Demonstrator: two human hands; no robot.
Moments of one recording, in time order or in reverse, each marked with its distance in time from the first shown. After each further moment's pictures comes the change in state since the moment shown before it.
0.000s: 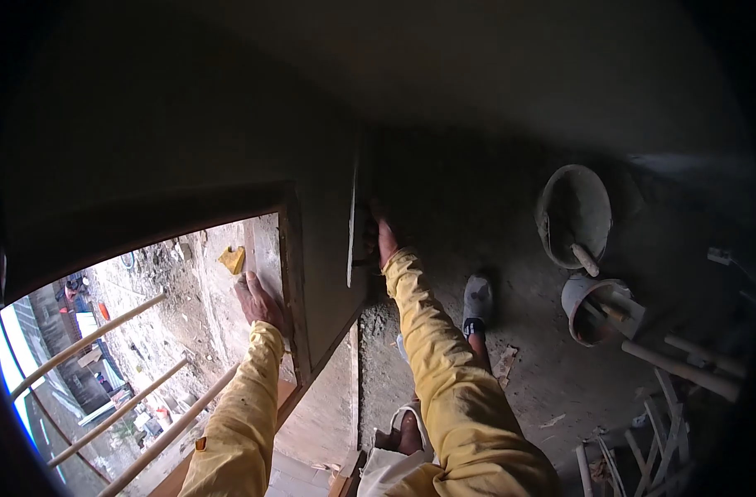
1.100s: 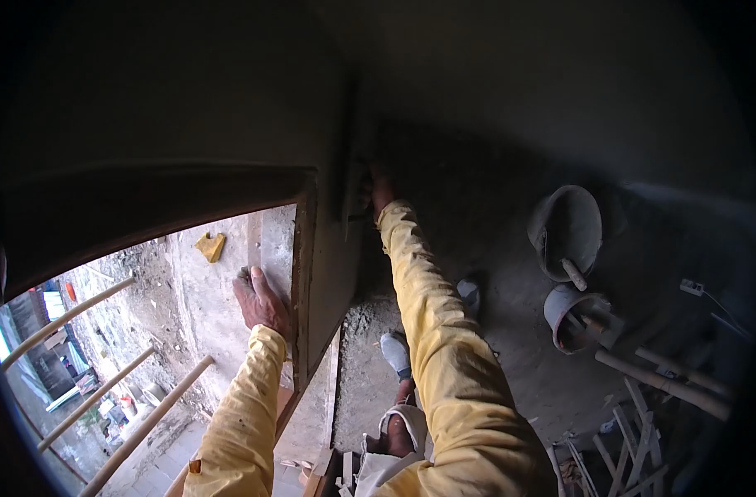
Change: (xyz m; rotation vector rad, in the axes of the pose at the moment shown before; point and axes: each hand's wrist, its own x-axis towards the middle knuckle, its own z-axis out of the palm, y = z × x) left_hand 0.006 0.004 -0.007 0.088 -0.112 -0.150; right_hand 0.083 -0.026 0.059 -0.176 0.021 -0.087
